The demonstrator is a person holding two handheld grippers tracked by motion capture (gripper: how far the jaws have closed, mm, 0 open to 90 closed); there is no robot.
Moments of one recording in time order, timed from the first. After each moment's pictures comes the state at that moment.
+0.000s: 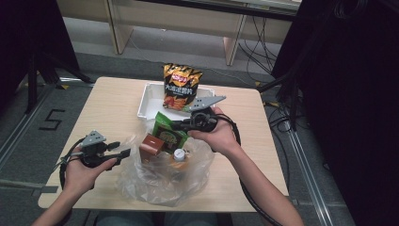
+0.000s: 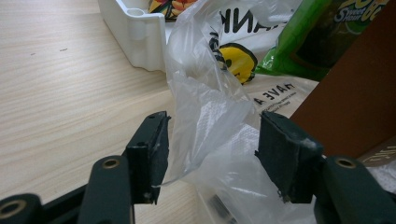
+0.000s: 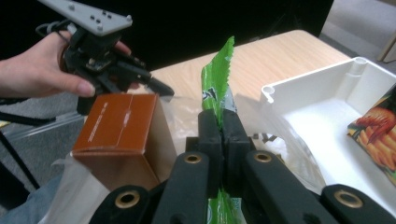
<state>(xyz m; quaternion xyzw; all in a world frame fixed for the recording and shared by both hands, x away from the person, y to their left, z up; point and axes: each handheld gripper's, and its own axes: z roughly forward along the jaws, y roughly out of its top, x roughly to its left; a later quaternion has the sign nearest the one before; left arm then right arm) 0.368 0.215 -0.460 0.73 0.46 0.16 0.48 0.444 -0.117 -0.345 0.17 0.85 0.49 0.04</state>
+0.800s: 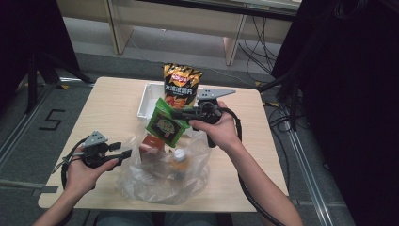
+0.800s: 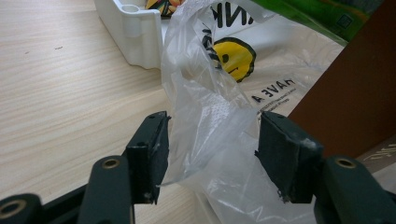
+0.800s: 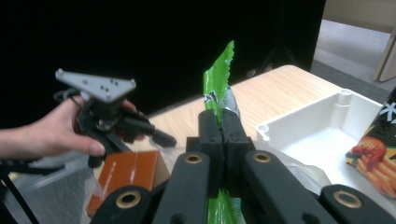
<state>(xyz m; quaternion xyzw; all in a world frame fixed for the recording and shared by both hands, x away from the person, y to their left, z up) 0.369 0.212 -0.461 0.74 0.46 0.15 0.47 0.451 -0.122 -0.329 0.22 0.79 0.57 0.03</state>
